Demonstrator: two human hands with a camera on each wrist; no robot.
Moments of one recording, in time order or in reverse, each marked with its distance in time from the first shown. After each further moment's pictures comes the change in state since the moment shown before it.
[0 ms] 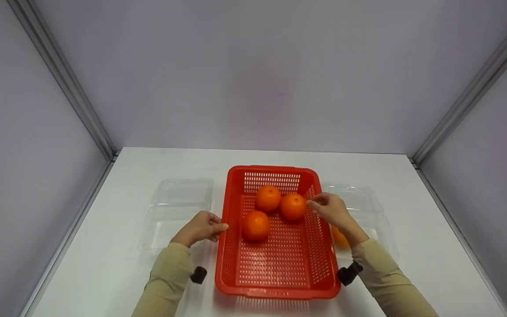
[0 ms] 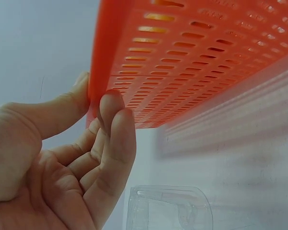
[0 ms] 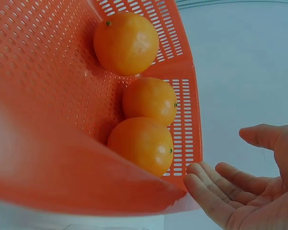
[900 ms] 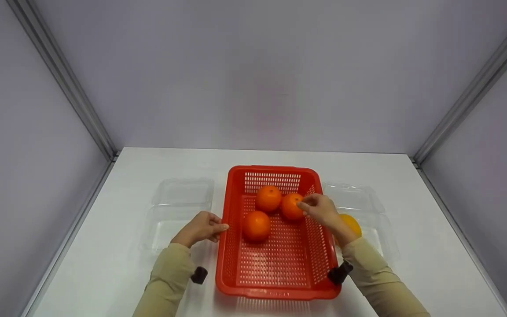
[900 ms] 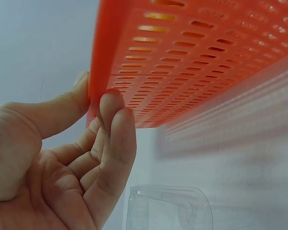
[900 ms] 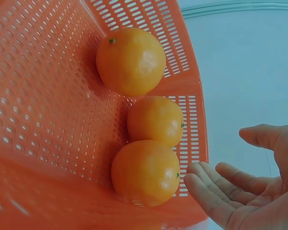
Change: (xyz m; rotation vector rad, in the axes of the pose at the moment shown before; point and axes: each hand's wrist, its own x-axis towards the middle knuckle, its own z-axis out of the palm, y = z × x) left_hand 0.001 -0.001 0.000 -0.015 -0.004 -0.009; right_hand 0.003 -0.009 0.023 0.009 0.015 0.000
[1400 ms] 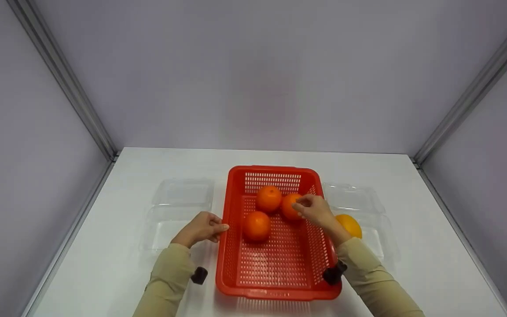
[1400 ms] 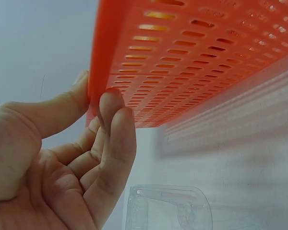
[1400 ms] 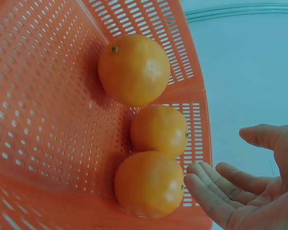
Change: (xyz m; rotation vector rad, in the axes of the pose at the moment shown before) left_hand 0.000 -0.002 0.000 -0.009 0.001 -0.006; right_hand 0.003 -0.002 0.011 0.015 -0.023 -0.017
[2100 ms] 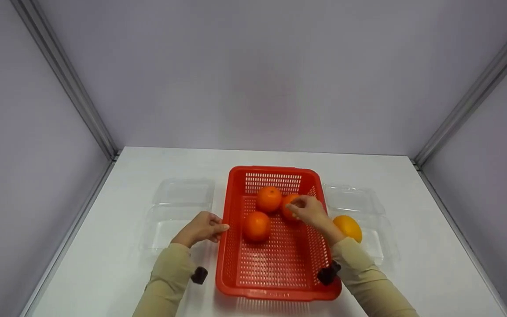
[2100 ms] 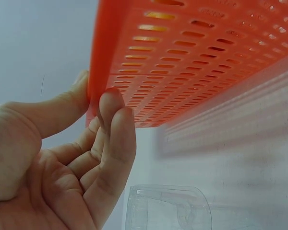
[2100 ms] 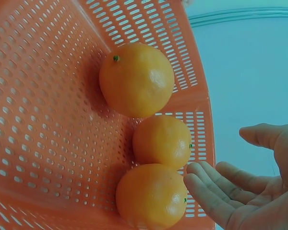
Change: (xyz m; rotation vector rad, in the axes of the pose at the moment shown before) left_hand -0.001 0.001 0.000 -0.003 0.003 0.005; right_hand 0.002 -0.007 0.013 -0.049 -0.007 0.030
